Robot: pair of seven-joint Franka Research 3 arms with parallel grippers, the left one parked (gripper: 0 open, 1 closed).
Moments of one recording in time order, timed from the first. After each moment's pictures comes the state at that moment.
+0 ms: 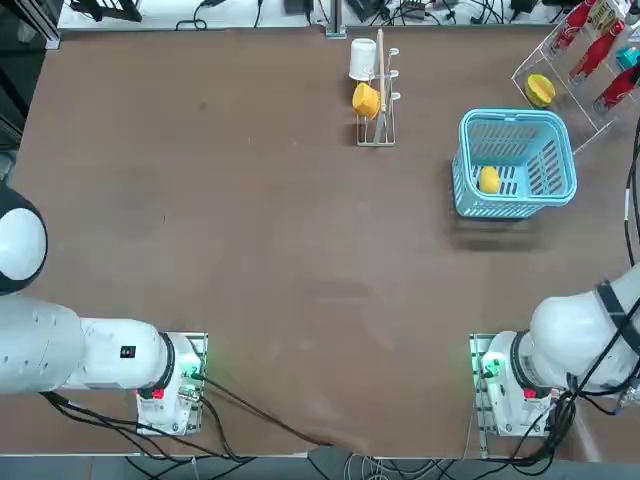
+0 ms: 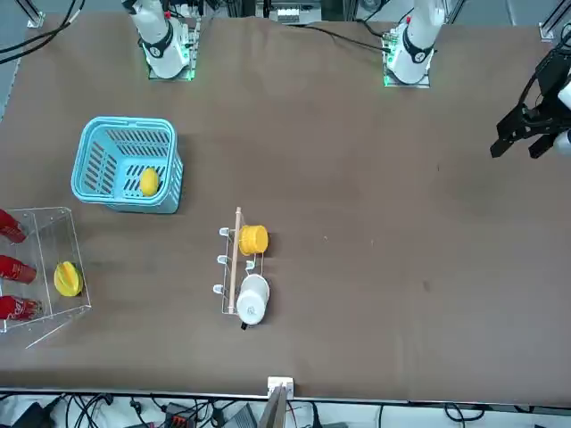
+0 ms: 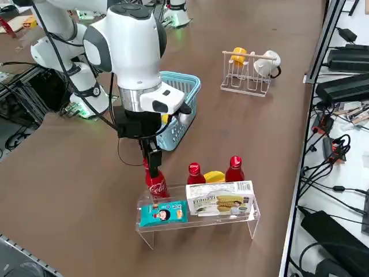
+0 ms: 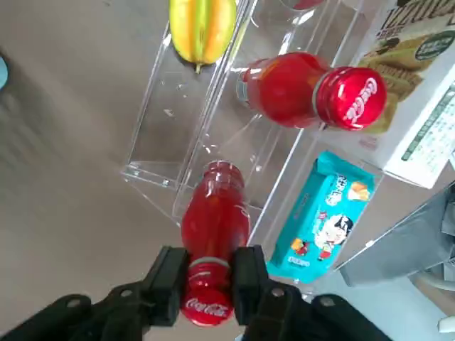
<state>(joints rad) -0.38 0.41 -0.09 -1.56 -0.23 2.07 -1.21</state>
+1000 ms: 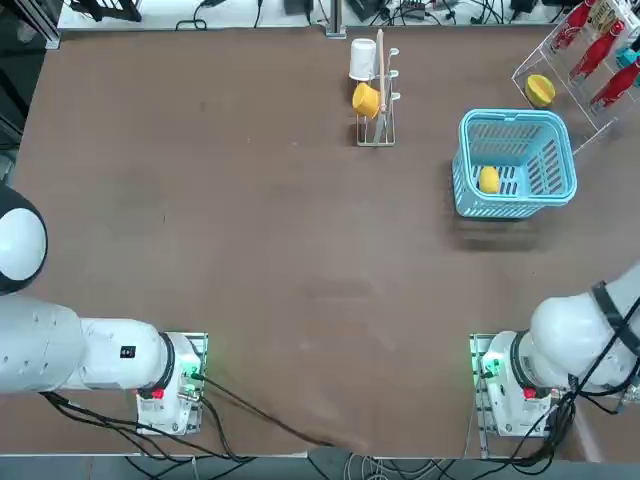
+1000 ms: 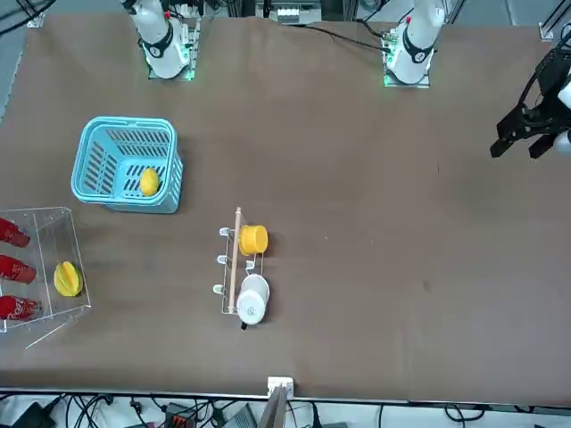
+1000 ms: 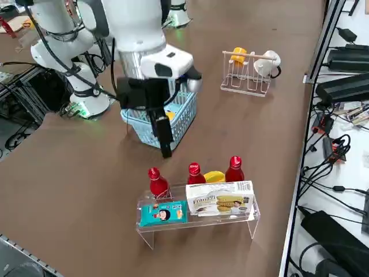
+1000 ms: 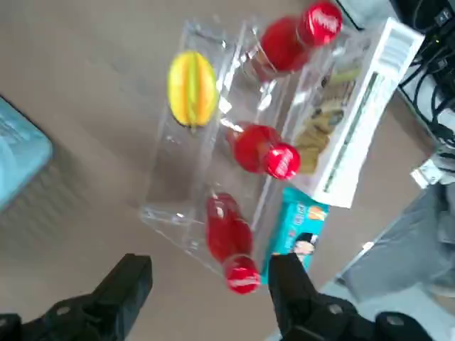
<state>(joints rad) -0.35 0.39 -0.07 -1.36 -0.08 1.87 -1.08</state>
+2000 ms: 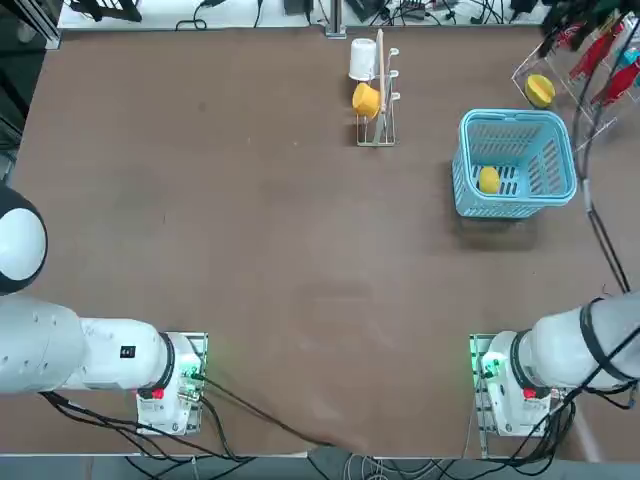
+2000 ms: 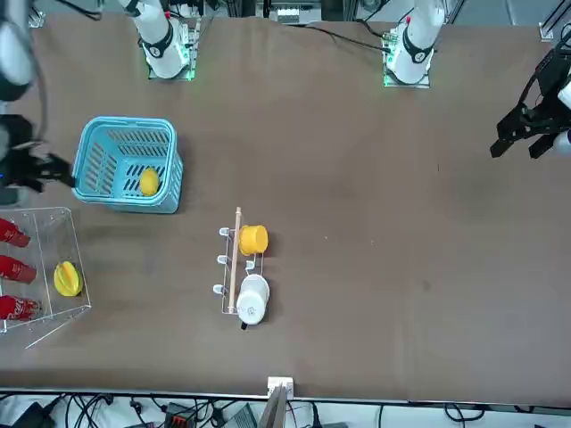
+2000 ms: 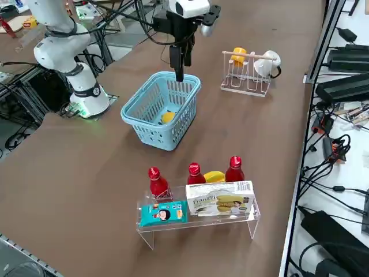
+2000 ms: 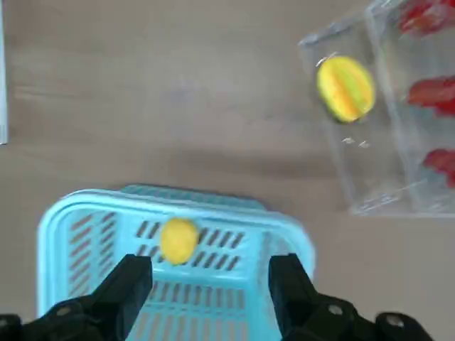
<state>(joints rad) 0.01 0.07 -0.05 -1.78 -0.05 1.80 -0.12</state>
